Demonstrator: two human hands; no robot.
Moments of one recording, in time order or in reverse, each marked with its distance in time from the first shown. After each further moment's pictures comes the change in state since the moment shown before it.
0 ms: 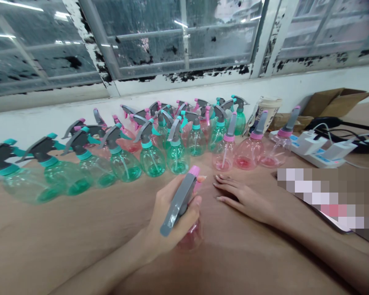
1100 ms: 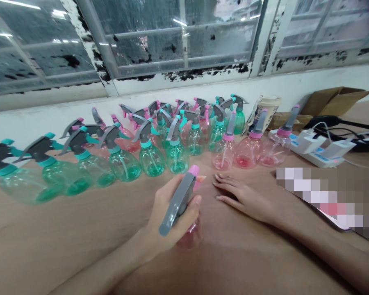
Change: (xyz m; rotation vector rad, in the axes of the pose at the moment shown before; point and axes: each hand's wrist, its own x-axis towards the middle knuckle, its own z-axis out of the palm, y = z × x) left_hand 0.001 0.001 0.000 0.024 -0.005 -0.036; right_hand 0.000 0.000 0.000 0.004 0.016 -0.020
